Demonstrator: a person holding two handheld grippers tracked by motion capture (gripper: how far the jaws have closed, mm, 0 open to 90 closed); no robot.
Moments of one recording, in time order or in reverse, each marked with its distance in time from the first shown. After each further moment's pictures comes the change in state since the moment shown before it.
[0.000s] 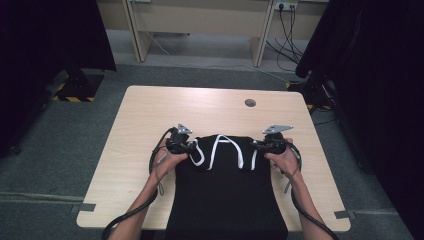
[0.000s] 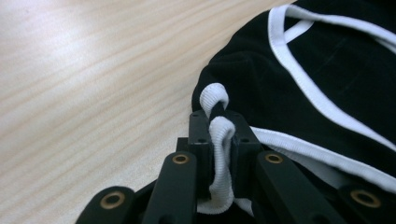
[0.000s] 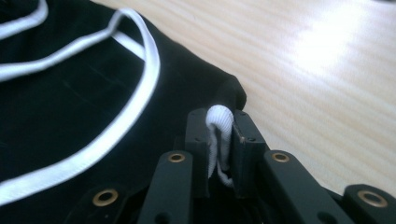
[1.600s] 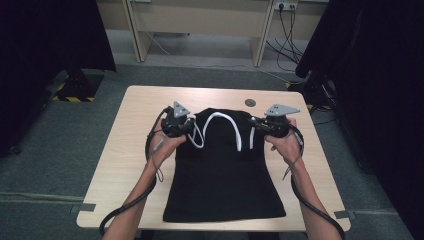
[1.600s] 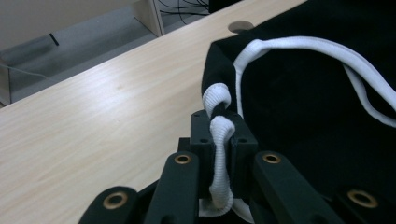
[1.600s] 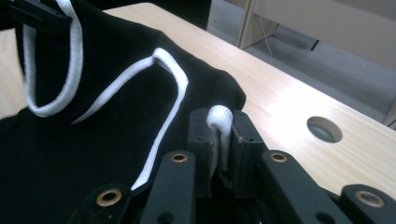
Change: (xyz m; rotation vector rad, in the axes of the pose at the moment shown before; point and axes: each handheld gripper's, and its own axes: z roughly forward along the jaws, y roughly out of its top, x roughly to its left) left arm -0.010 0.054 -0.056 -0.174 0.138 0.099; right arm 0.020 0.070 -0.046 -0.222 -0.041 -0.143
